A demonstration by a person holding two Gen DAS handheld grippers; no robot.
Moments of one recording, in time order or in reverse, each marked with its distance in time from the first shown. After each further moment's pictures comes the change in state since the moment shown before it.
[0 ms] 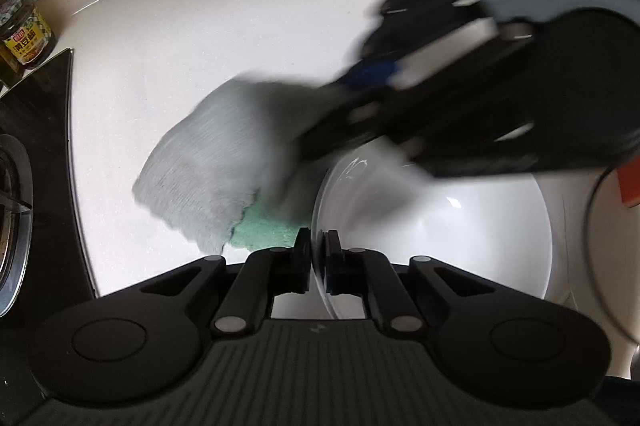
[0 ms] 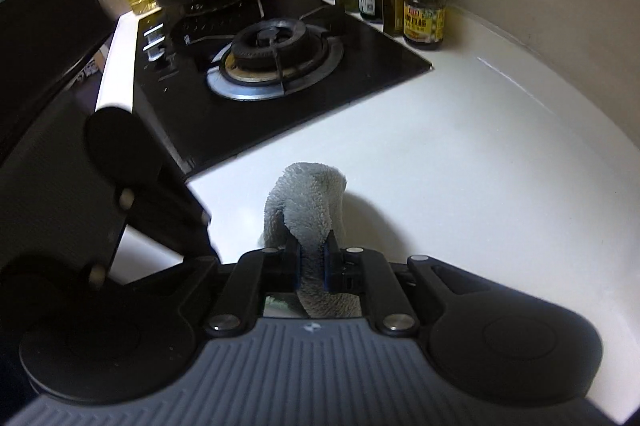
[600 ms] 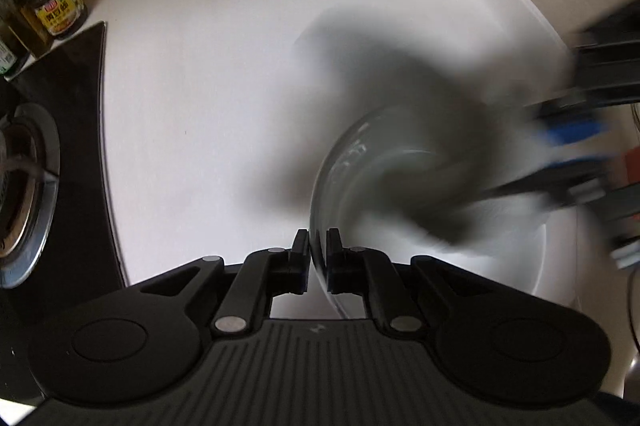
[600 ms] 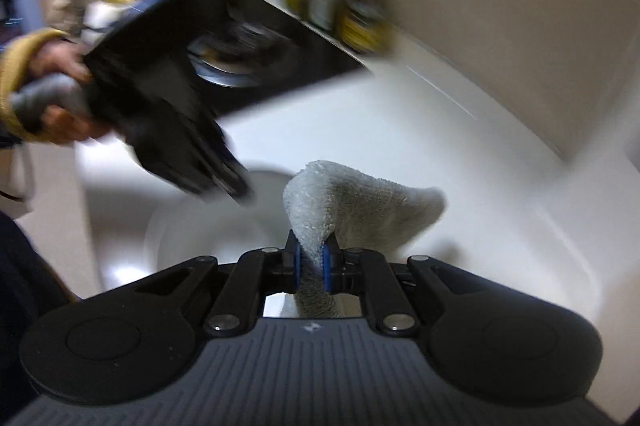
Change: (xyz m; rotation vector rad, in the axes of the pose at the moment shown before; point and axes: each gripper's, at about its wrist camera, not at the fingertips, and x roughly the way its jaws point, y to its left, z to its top) left arm -0.010 0.018 -0.008 -0.071 0.044 0.039; right arm -0.065 0.059 -0.033 -0.146 -0.078 -0.111
